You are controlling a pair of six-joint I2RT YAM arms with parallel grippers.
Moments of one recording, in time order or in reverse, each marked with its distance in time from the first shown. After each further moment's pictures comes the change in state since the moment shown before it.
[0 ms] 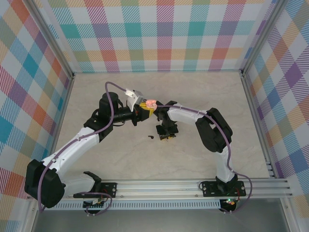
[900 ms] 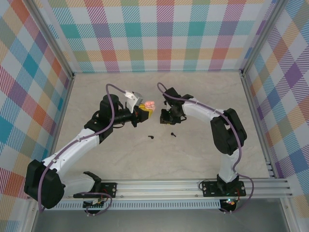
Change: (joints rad) left arm 0.000 -0.007 -0.040 0.005 -0.057 -0.005; right arm -0.160 -0.154 -0.083 0.301 -0.147 0.120
